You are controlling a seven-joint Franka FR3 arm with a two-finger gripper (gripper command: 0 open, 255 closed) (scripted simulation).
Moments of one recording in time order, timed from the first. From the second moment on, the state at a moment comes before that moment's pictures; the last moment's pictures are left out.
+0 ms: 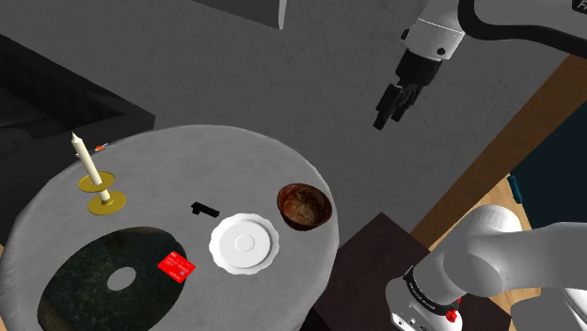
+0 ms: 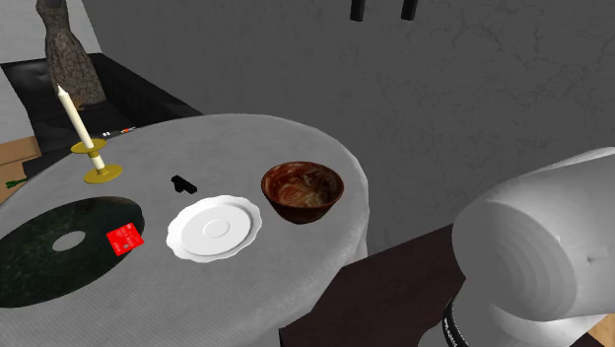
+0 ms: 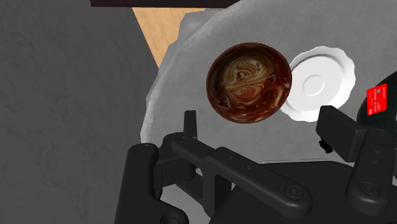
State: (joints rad) arm 0.00 -0.77 0.01 -2.26 0.04 1.52 -0.02
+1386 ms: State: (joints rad) arm 0.11 -0.27 0.19 -2.27 0.08 2.04 0.02
